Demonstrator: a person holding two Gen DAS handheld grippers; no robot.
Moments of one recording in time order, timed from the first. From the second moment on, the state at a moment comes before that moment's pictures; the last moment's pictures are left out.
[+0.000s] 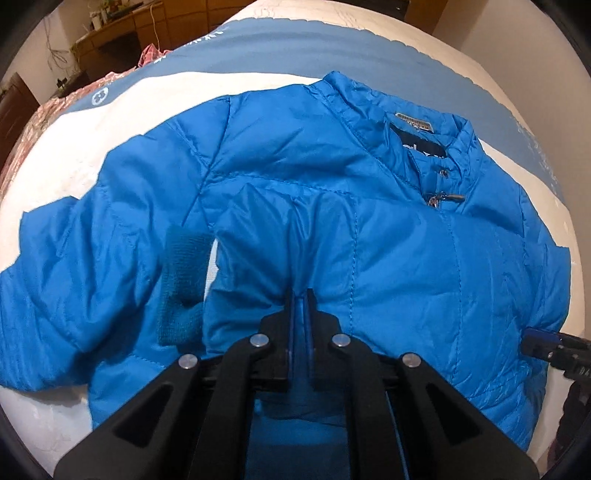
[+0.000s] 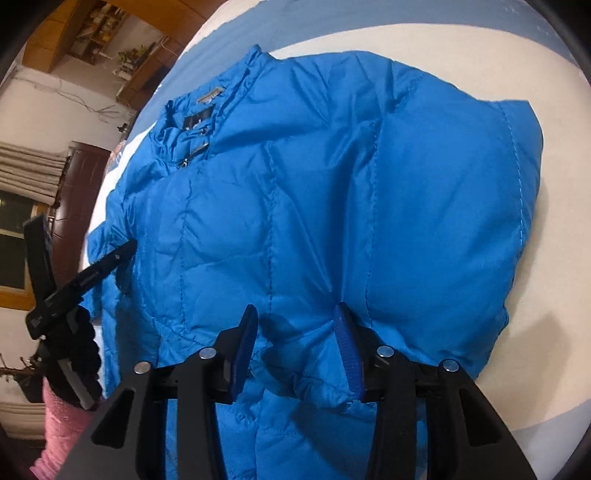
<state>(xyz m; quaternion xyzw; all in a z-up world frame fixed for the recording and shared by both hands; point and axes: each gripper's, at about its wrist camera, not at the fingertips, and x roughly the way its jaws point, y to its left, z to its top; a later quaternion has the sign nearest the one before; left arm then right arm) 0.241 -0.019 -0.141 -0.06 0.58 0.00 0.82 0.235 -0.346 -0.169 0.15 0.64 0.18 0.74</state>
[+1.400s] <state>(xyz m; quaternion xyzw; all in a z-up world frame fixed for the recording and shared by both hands) 0.268 -0.034 -0.118 -0.07 0.57 -0.02 0.82 0.278 -0.308 -0.130 0.15 0.60 0.16 0.77</state>
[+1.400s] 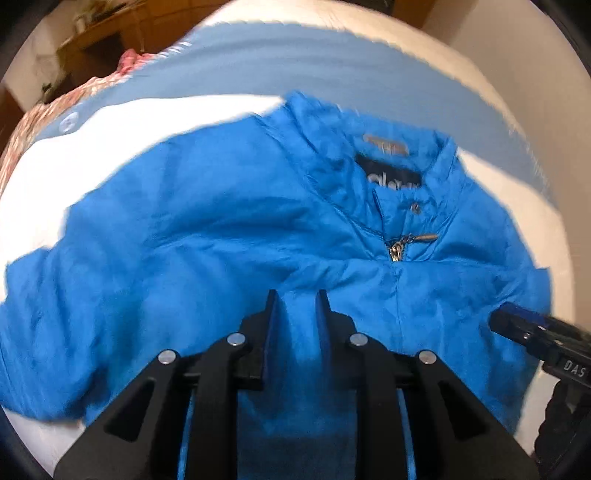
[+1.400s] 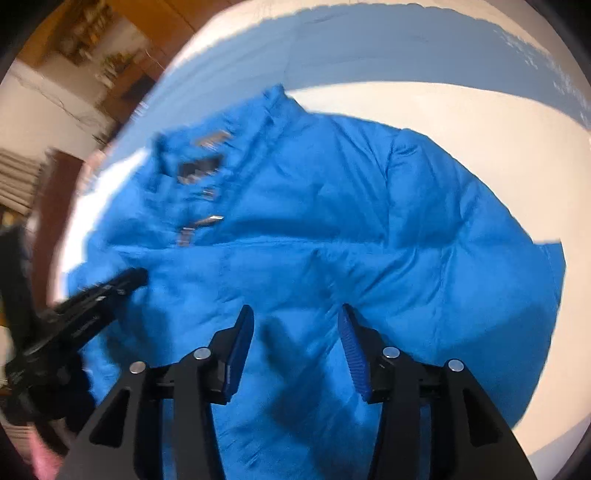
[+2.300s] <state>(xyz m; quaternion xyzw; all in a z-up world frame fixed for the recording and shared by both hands) -0.010 0.447 -0.123 -0.44 0.41 0.33 0.73 0.190 -0.251 -0.111 0.07 0.59 0.16 0.79</state>
